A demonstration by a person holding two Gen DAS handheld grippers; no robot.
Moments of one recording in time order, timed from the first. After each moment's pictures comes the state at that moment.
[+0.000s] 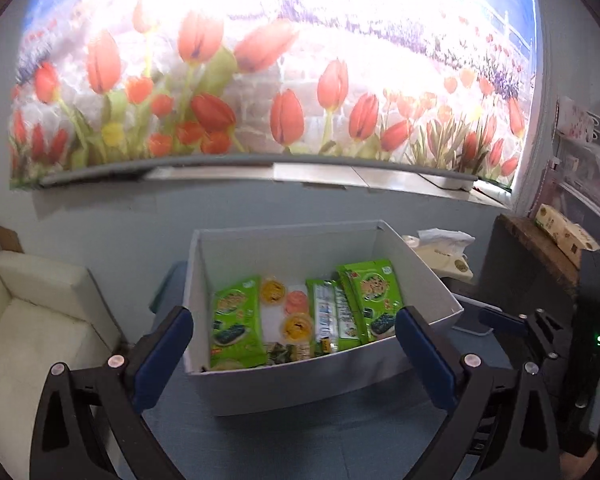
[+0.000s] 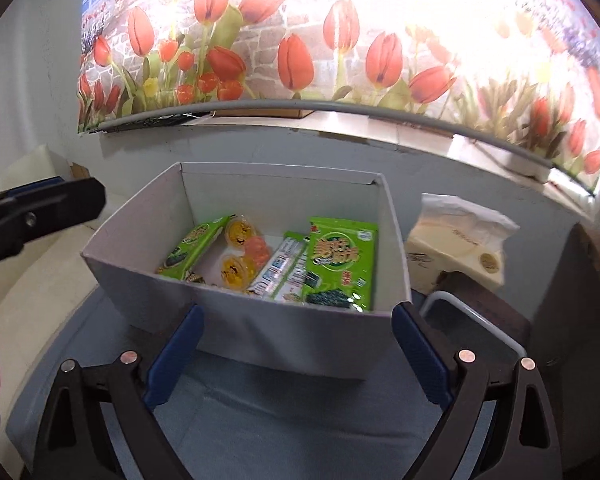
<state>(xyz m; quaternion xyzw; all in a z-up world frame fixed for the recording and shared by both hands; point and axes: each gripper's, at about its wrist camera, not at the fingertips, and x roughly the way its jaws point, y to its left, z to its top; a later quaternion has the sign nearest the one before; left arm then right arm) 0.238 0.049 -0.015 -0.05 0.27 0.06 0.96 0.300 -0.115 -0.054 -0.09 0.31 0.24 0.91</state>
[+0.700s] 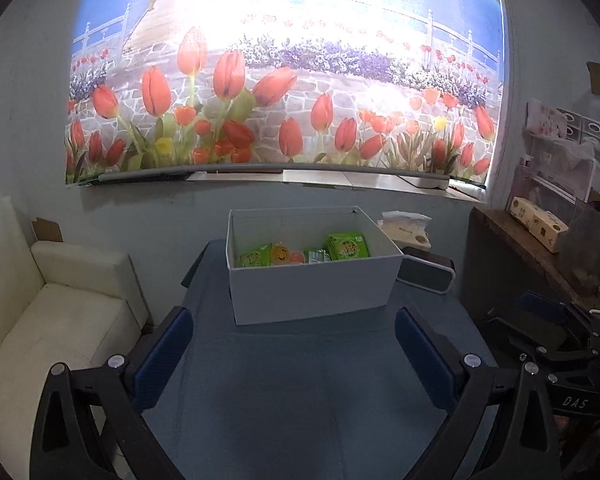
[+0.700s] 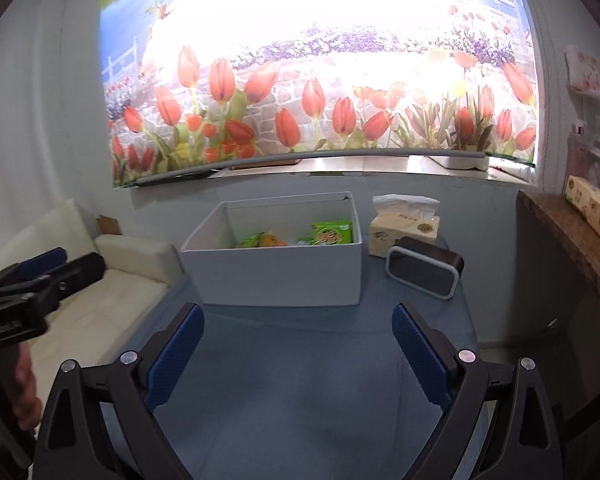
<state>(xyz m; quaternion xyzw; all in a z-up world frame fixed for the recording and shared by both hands) 0.060 -0.001 0.016 -0.06 0.26 0.07 0.96 0.127 -0.205 0.006 0.01 0.27 0.26 0.93</state>
